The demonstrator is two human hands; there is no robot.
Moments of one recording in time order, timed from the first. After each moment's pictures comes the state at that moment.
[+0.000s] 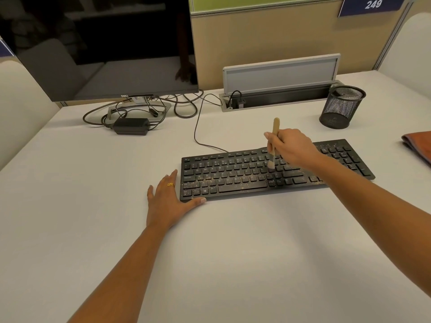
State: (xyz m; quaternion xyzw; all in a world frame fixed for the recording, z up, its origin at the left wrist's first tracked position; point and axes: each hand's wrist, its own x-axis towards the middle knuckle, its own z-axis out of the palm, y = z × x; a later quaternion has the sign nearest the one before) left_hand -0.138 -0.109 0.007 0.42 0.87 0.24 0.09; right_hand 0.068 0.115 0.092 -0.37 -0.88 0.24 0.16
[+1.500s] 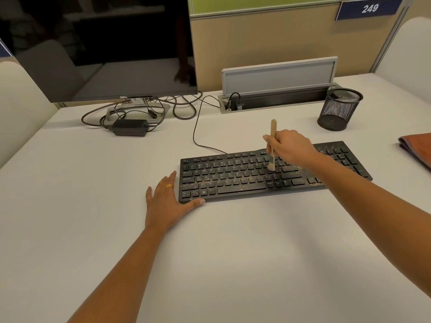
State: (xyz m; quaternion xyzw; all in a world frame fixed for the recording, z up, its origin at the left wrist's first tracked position) left_hand -0.138 -0.109 0.006 0.42 0.87 0.25 0.08; right_hand 0.065 0.121 0.094 -0.41 -0.88 0.20 0.12
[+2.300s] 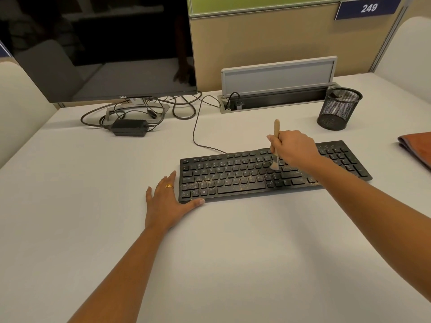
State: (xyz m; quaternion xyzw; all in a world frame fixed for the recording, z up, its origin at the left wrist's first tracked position) left_hand -0.138 -0.109 0.006 0.42 0.87 0.25 0.08; right_hand 0.068 0.118 0.090 -0.44 -0.88 0.12 0.14
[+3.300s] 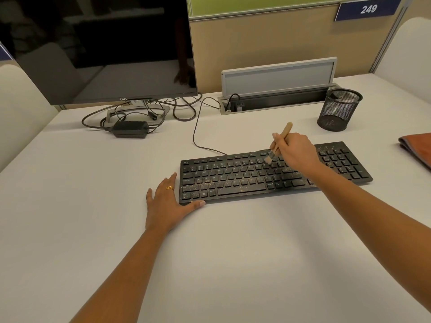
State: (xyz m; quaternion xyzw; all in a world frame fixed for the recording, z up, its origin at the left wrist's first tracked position) left_hand -0.137 -0.108 0.006 0.41 0.87 0.25 0.08; right_hand 0.072 0.120 0.078 -0.45 -0.83 0.23 0.24
